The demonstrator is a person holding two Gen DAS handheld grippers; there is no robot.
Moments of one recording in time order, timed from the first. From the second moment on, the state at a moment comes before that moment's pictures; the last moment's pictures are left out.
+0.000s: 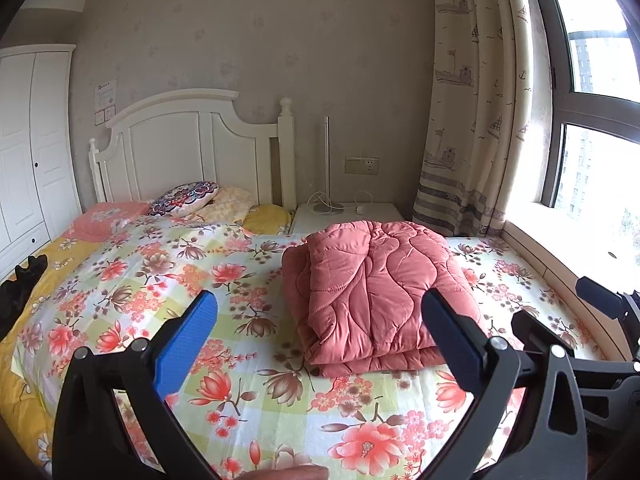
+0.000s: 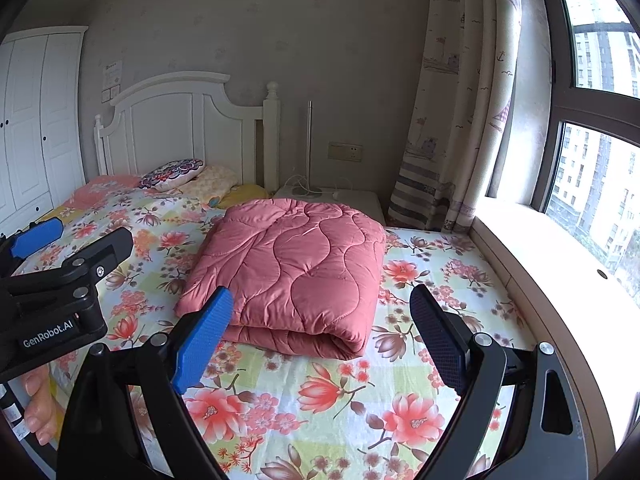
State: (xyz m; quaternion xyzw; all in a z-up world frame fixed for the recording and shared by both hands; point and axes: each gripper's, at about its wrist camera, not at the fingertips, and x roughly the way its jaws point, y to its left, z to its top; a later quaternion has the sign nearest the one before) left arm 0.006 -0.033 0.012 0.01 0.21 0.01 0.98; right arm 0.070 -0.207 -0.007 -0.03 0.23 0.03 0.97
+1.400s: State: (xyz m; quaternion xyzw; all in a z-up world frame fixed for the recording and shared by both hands) left arm 0.004 -0.032 0.017 0.00 0.20 0.01 0.98; right arm 0.067 -0.204 -0.007 -0.03 0.23 0.03 0.97
